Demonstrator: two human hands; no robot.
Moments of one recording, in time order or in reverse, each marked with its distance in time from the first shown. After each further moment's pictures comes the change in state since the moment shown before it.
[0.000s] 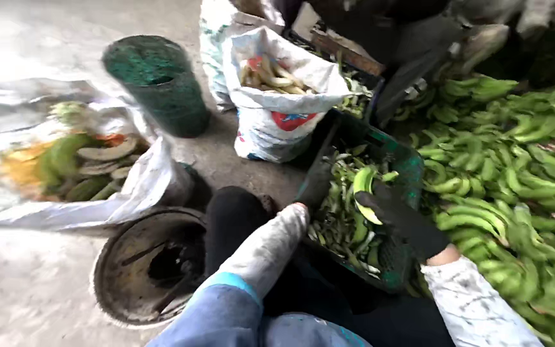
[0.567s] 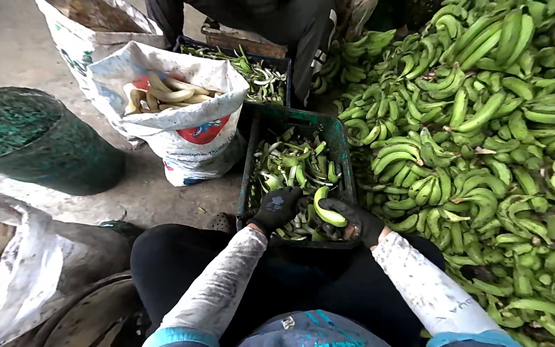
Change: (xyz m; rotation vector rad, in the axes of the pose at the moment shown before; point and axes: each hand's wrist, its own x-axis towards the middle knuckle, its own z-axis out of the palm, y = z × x) left_hand 0.002 -0.003 0.053 0.920 -0.418 0.516; right_hand -0.034 0.125 -0.001 1.011 -0.223 0.348
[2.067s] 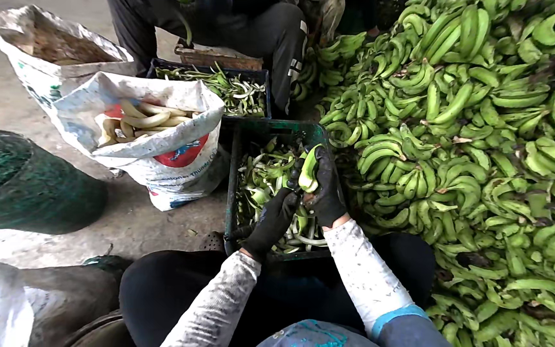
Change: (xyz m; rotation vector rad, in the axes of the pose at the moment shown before) left_hand -0.009 0.028 -0.013 -0.694 0.235 0.029; right_hand 0.017 -0.035 0.057 0.272 0.285 -0.791
